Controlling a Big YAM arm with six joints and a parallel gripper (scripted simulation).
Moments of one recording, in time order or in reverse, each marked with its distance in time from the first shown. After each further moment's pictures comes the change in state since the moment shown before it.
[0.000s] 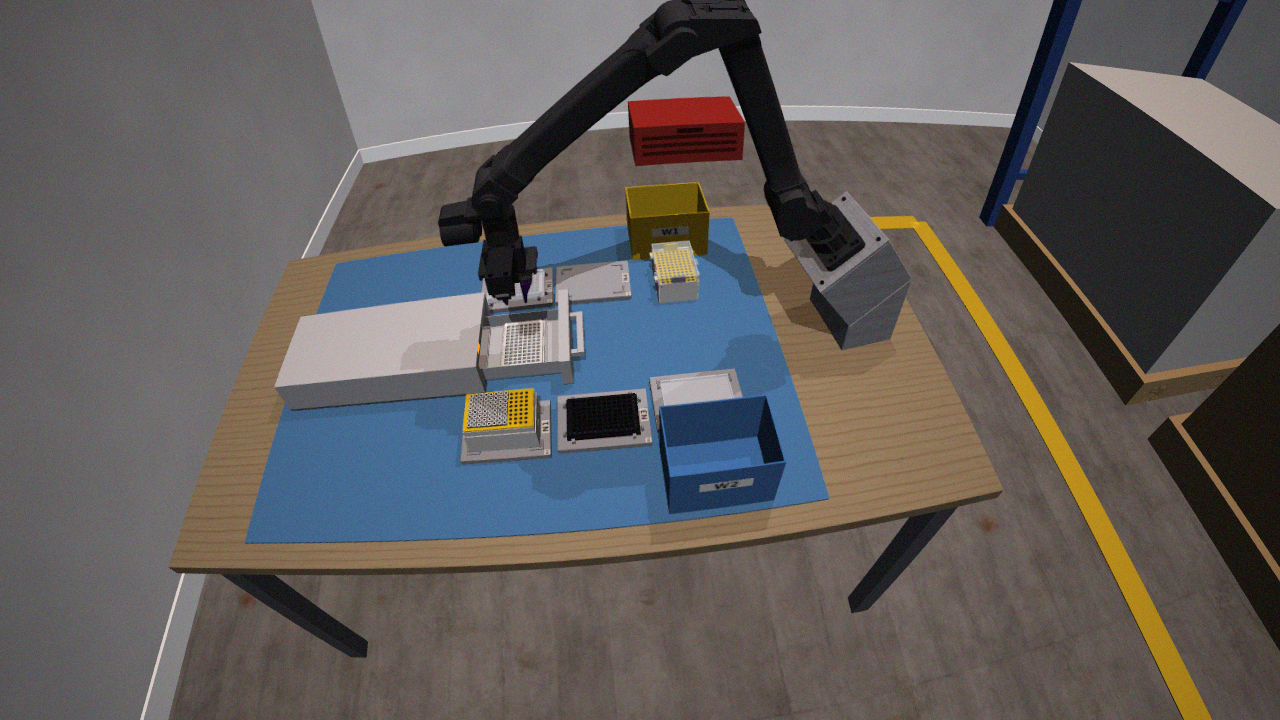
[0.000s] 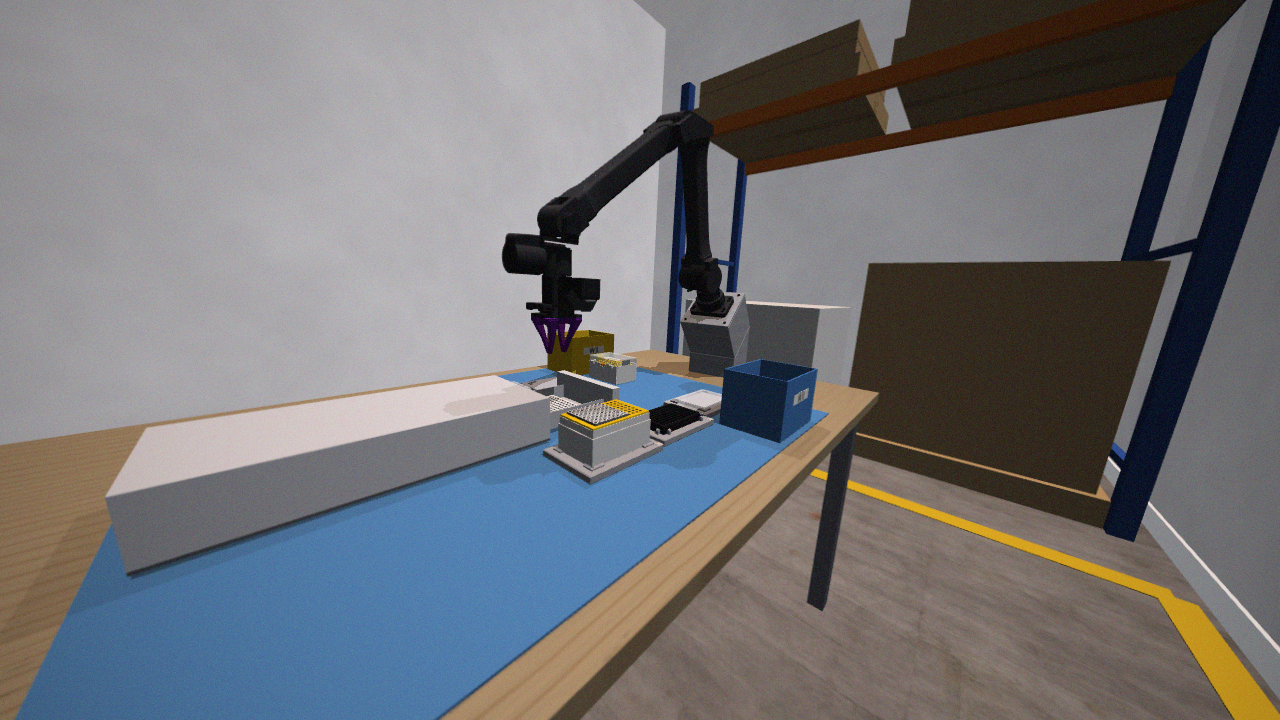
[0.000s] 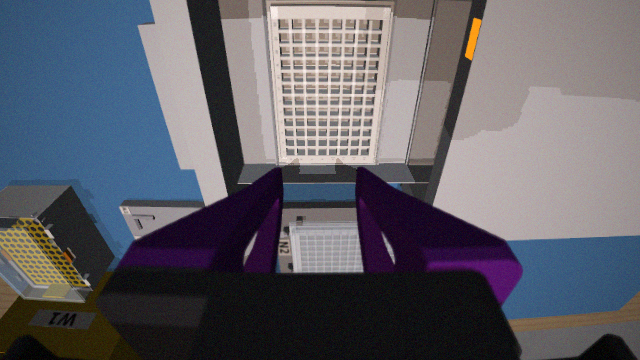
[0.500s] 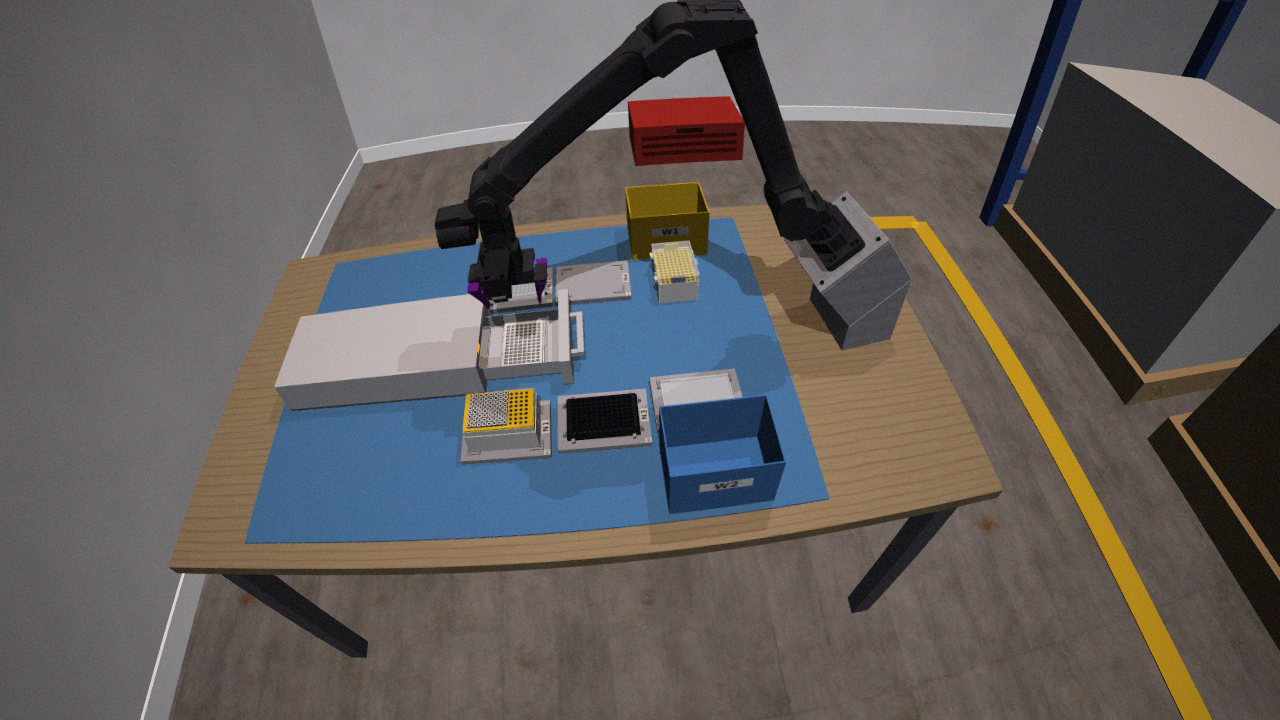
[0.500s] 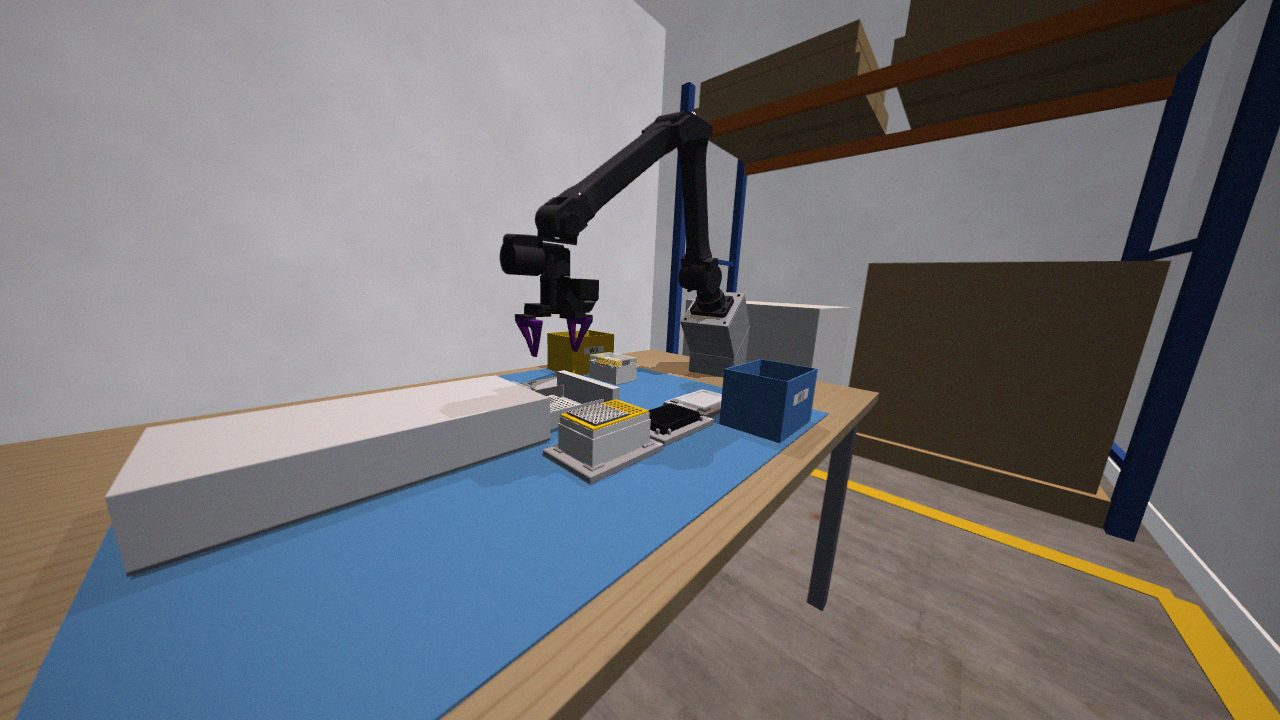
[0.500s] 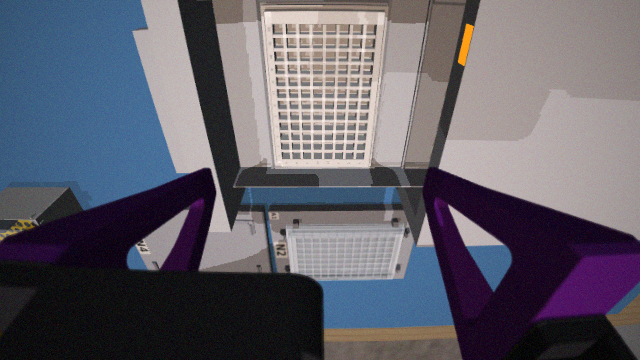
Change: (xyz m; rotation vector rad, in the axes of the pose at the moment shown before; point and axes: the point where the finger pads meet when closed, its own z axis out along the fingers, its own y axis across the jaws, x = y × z) arm -0.003 -0.005 0.002 -0.006 0.001 0.001
